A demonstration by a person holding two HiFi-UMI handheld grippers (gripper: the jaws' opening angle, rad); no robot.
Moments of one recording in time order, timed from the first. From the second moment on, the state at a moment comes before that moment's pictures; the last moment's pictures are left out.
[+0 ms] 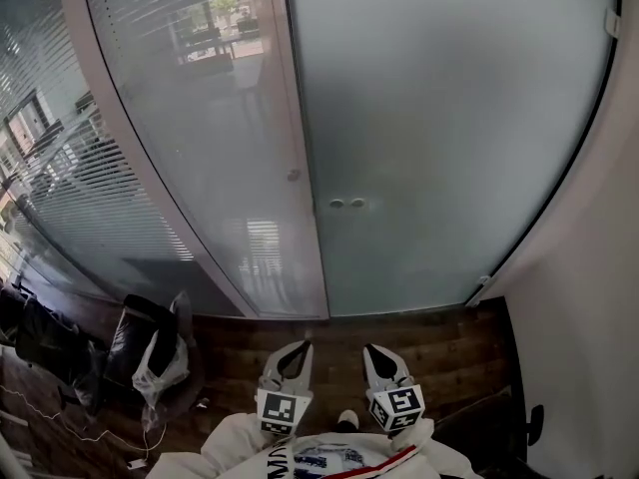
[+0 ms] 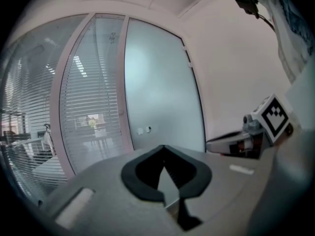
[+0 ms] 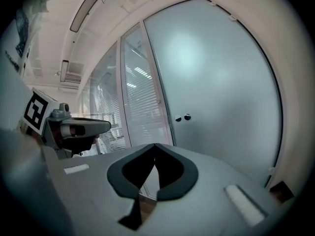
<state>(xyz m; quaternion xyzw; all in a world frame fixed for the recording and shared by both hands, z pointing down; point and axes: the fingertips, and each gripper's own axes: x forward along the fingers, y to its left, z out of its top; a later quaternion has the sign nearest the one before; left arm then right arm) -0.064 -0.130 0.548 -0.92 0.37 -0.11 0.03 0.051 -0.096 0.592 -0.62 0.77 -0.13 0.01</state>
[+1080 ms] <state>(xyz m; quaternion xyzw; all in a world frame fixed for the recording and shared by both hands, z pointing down) -0.258 0.074 0.570 -0.91 0.41 -0.11 -0.02 -0.117 0.107 0.582 -0.63 0.77 -0.12 -0.05</state>
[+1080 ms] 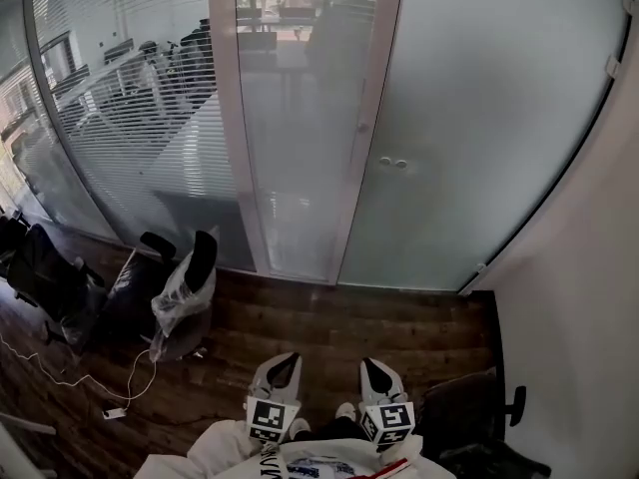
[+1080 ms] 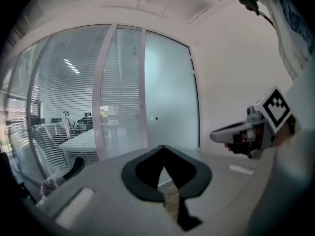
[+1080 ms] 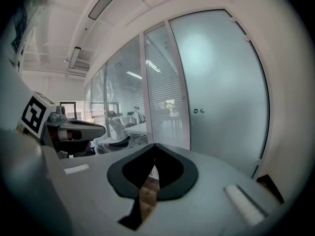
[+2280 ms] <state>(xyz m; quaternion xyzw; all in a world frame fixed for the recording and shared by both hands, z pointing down) -0.115 0.094 0.554 -0.91 0.41 -0.12 0.01 0.023 0.135 0.573 -0.63 0.77 -0.09 -0.05</state>
